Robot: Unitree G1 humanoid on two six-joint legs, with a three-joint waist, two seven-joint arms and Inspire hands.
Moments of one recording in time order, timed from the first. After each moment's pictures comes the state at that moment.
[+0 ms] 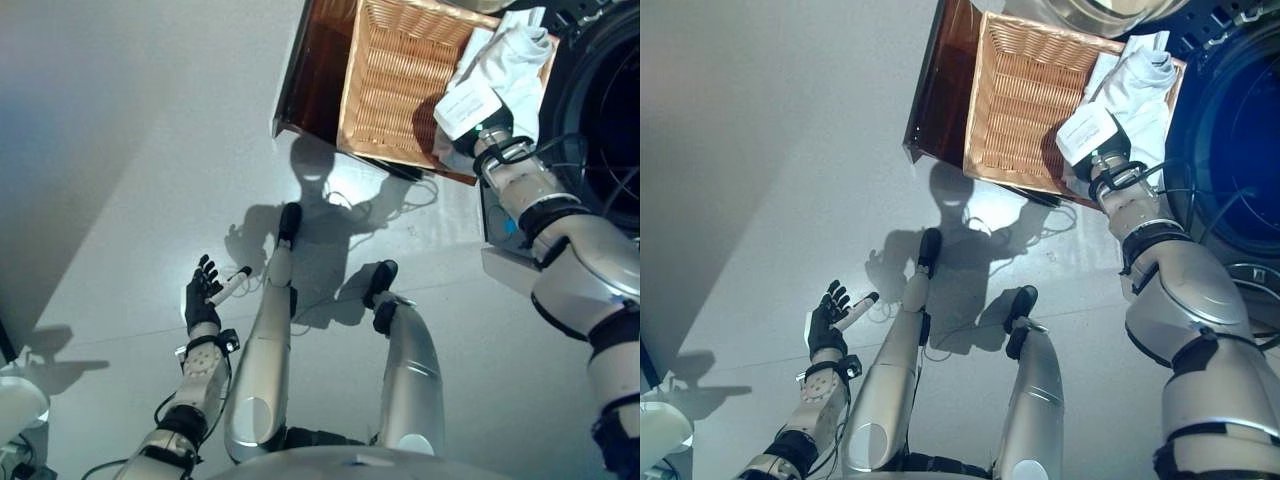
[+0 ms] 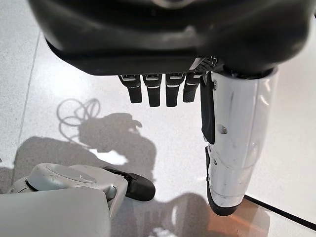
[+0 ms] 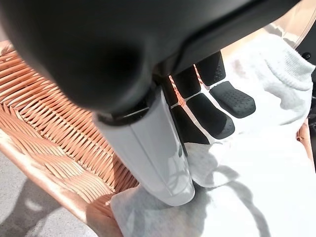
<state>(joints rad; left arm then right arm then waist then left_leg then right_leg) -0.13 0.21 -0.22 0.78 -0.48 -0.41 0.37 -1.27 -0.68 1.14 1.28 -0.97 0.04 -0.37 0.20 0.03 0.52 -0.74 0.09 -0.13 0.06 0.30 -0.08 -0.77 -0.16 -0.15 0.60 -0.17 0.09</state>
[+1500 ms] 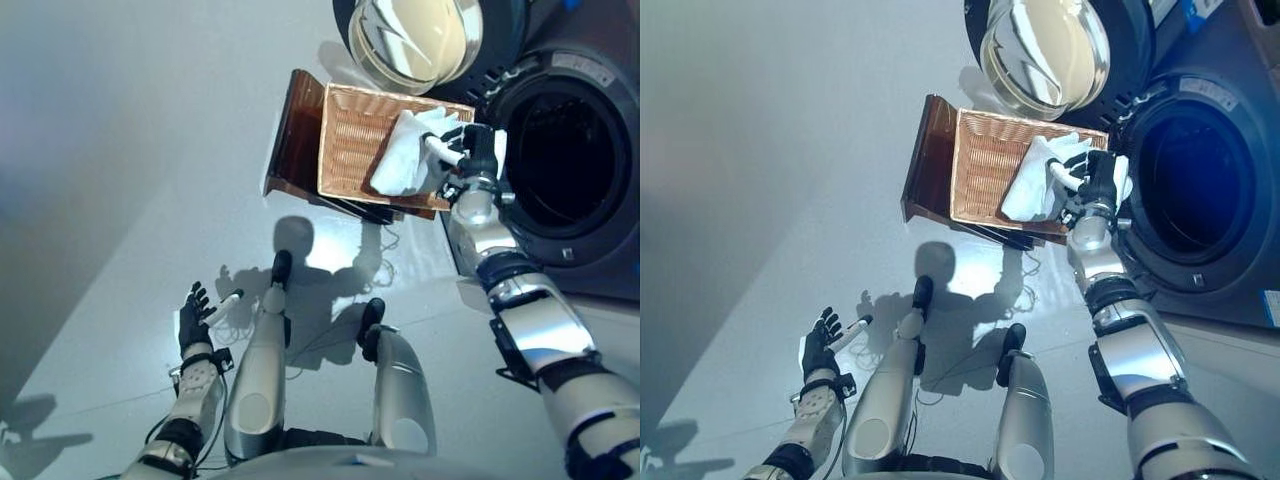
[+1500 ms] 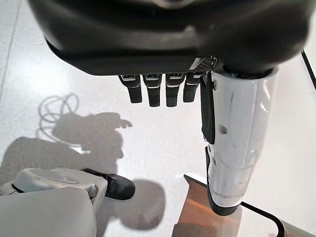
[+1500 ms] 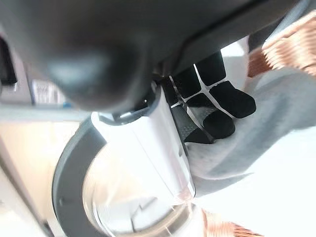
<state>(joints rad) -0.10 0.21 -0.21 0.88 -0.48 -0.37 0.40 -0.87 -0.42 0.21 1.00 0.44 -0.18 -0.45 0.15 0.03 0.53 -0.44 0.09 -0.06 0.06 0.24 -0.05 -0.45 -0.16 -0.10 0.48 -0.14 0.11</state>
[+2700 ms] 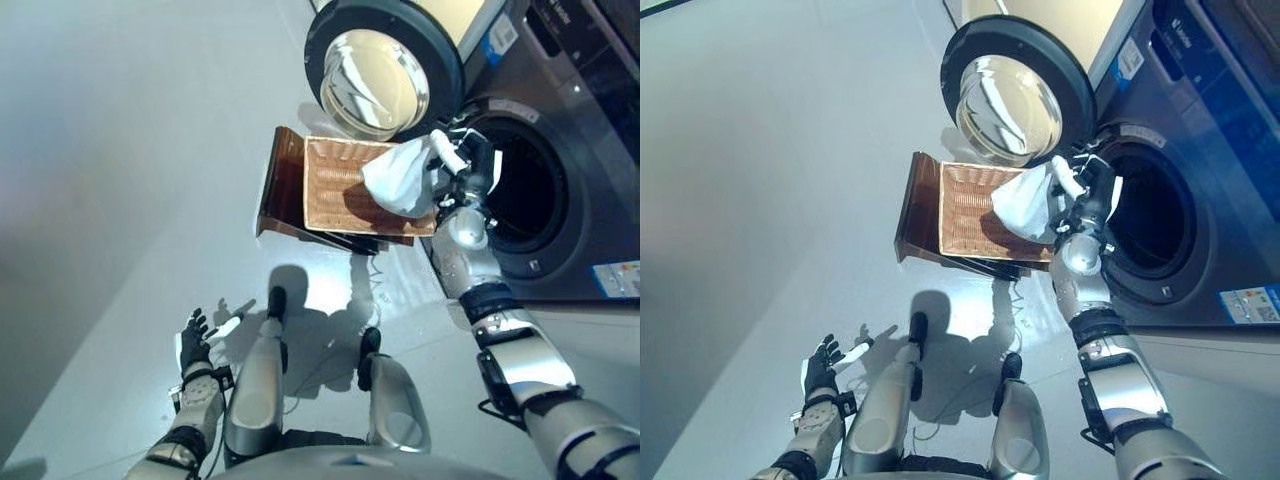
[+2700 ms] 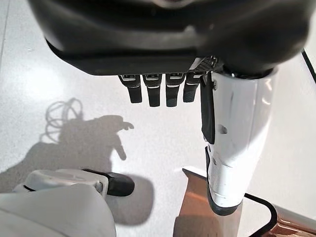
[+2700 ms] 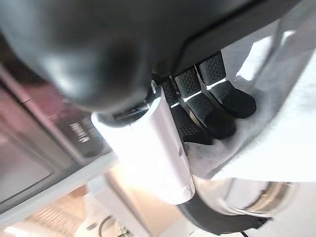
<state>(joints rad) -0.12 0.18 -0.12 1.10 -0.40 -0.32 0.37 -0.72 -0.40 0.16 0.73 0.59 -0.26 -0.43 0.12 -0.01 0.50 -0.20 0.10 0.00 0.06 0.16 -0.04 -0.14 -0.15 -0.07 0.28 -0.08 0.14</state>
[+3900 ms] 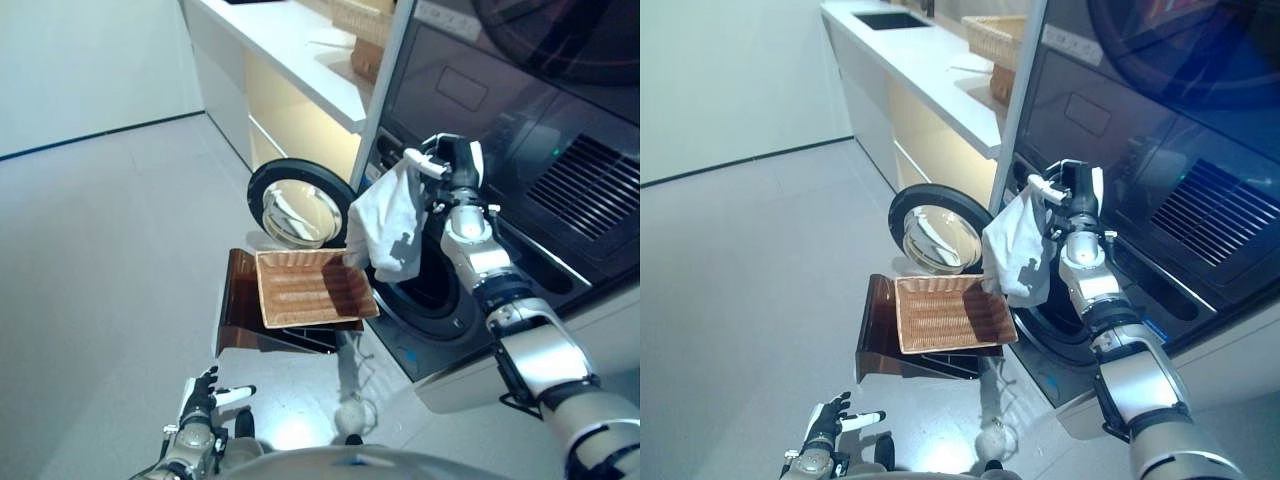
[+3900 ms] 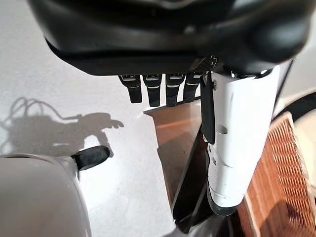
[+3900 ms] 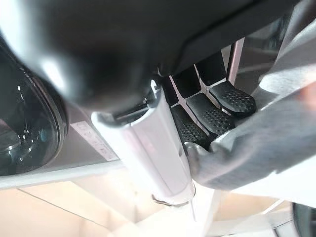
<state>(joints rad) -0.05 0.19 -0.22 1.25 -0.03 -0.19 0.27 -0.78 -0.47 0.35 0.82 0.38 -0.13 -0.30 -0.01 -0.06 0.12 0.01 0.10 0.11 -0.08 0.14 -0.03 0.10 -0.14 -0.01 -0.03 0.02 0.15</state>
